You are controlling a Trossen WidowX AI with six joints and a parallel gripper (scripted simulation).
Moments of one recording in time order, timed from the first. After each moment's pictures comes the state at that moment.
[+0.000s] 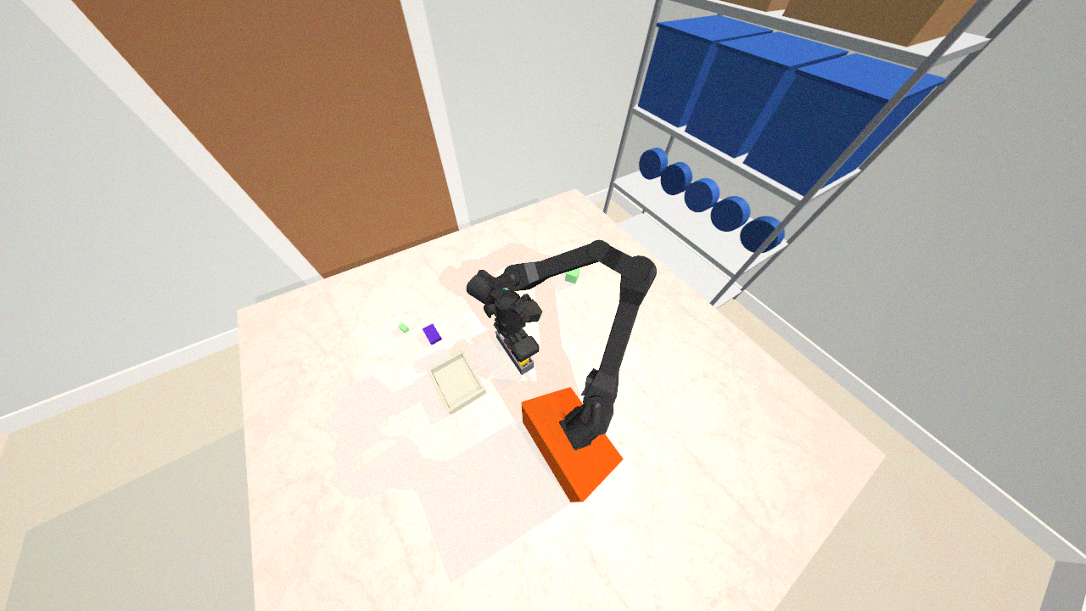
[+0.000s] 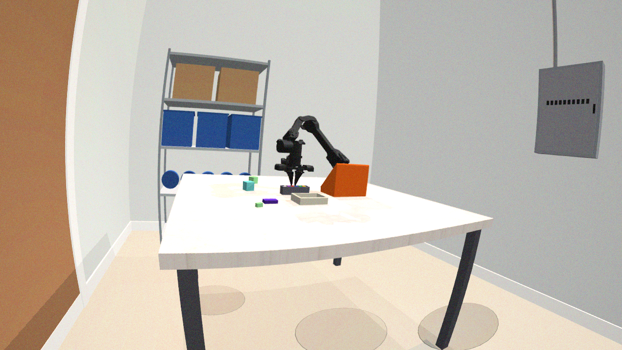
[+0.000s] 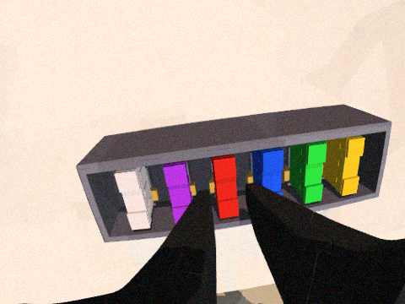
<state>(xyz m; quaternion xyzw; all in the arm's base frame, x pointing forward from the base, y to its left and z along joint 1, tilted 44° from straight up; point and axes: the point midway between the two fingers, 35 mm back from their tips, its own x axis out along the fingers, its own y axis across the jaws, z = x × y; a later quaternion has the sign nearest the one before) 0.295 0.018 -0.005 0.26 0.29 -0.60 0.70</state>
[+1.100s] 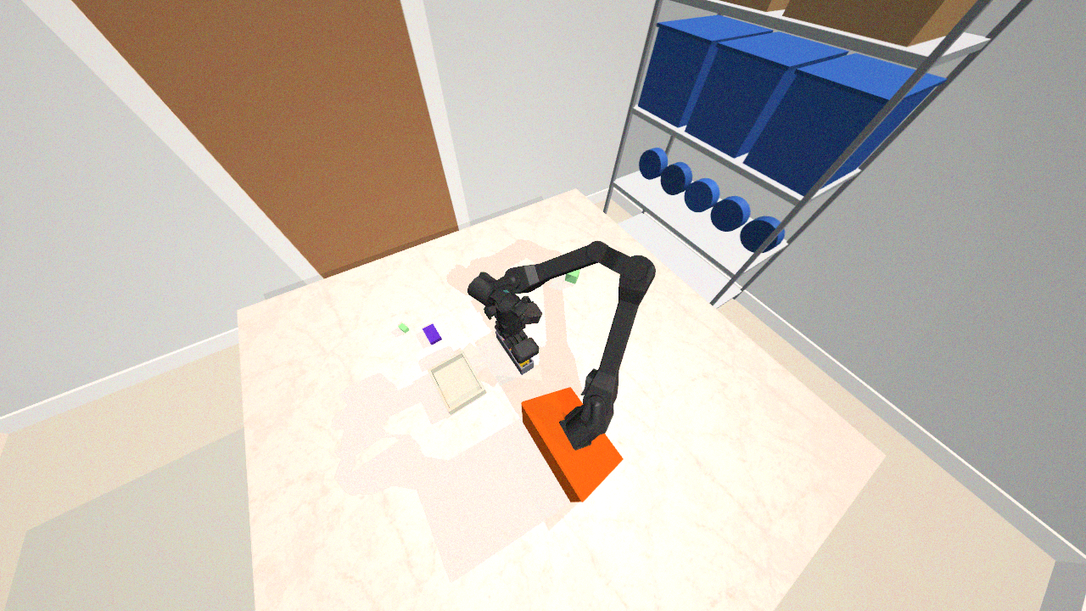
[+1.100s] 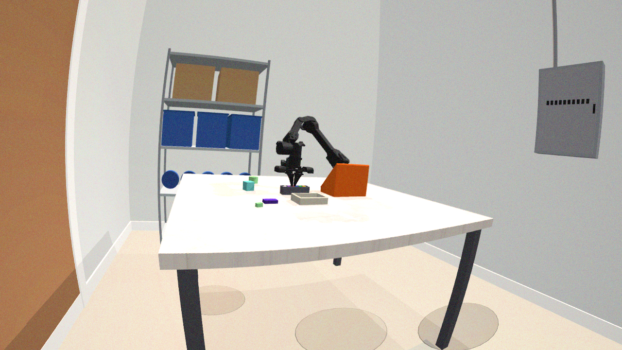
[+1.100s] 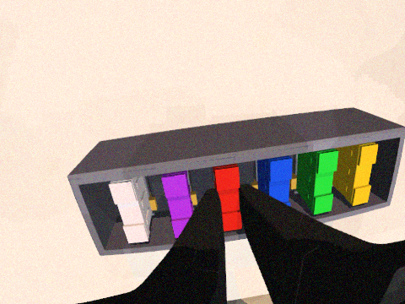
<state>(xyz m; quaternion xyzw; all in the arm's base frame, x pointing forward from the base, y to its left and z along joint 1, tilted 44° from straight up) 0.296 0.012 -0.012 0.26 0.29 -0.60 0.70</state>
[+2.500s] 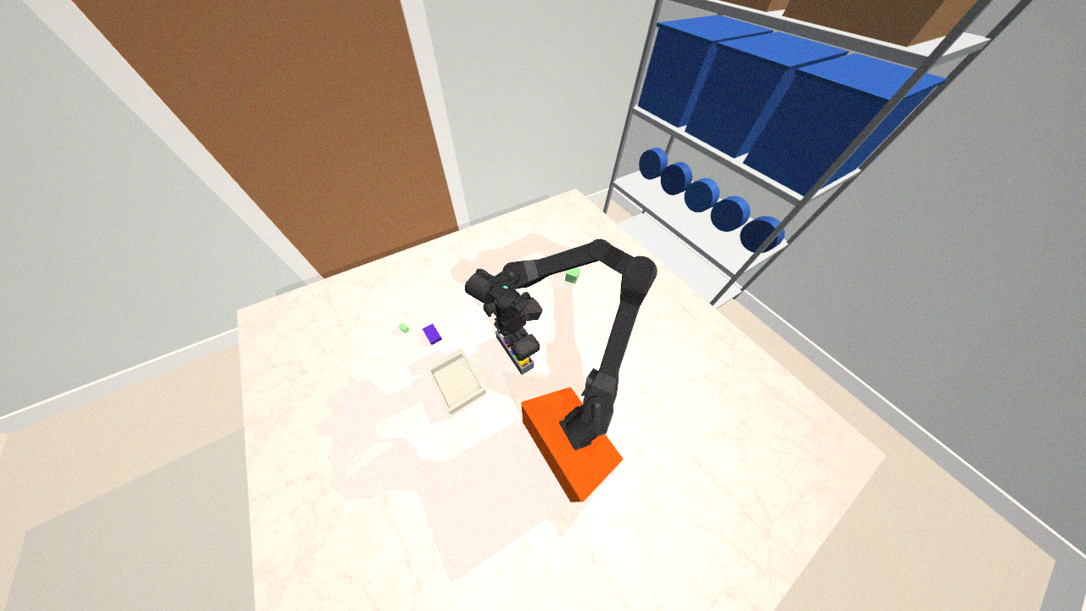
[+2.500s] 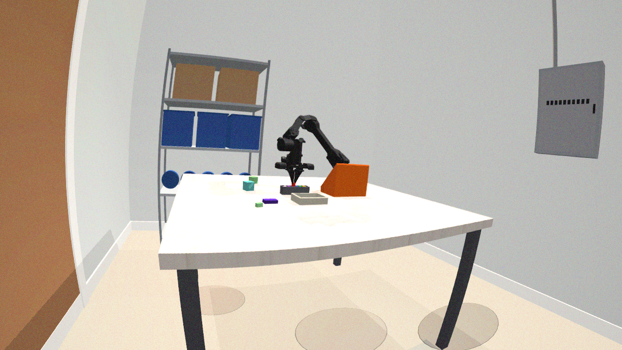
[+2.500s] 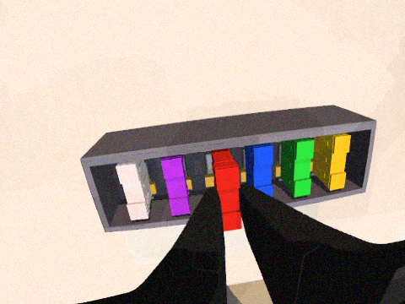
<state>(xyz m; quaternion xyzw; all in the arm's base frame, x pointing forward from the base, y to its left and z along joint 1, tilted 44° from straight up) 0.293 0.023 0.001 0.26 0.29 -0.60 0.70</state>
